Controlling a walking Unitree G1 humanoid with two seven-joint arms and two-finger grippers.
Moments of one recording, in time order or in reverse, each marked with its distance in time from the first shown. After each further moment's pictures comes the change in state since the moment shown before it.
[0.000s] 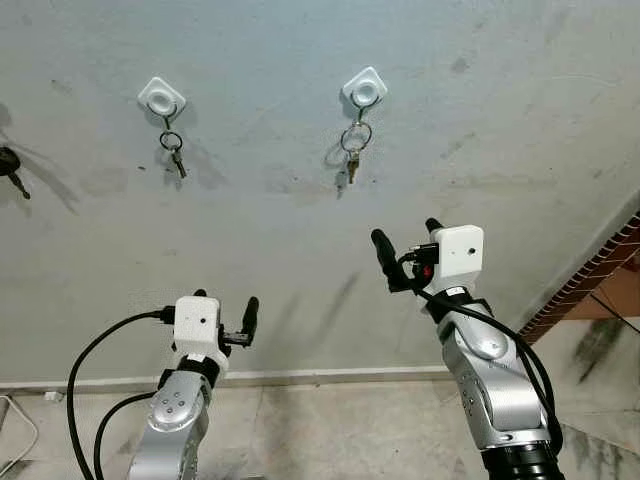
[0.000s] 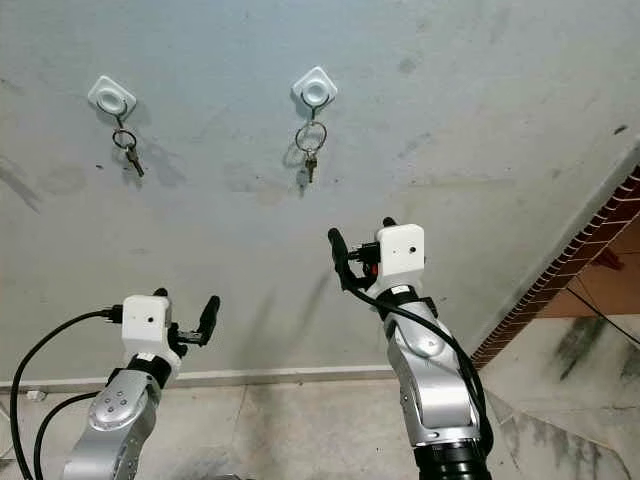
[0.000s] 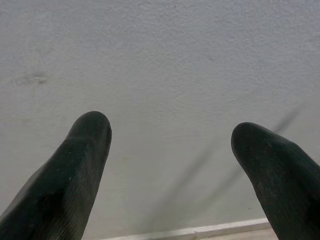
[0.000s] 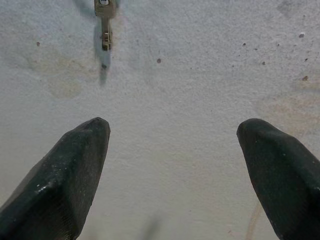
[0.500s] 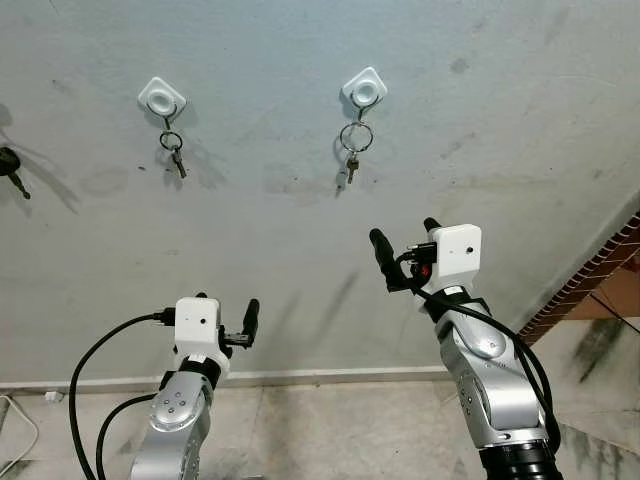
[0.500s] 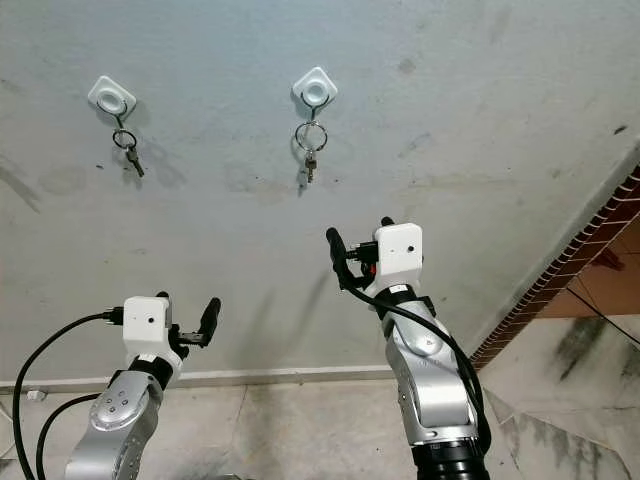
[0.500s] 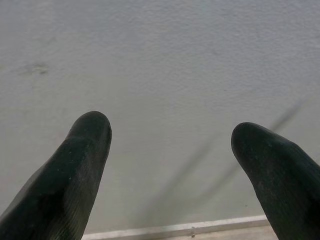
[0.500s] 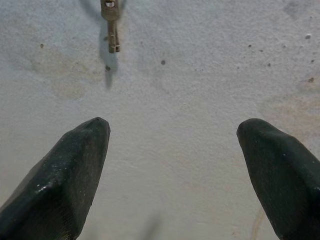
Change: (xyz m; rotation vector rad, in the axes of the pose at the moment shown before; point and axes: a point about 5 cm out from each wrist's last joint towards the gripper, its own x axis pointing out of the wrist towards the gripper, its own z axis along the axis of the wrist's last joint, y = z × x) left arm 0.001 -0.001 -0.001 -0.018 0.021 0.004; right arm 0.001 0.002 0.001 0.004 0.000 0.003
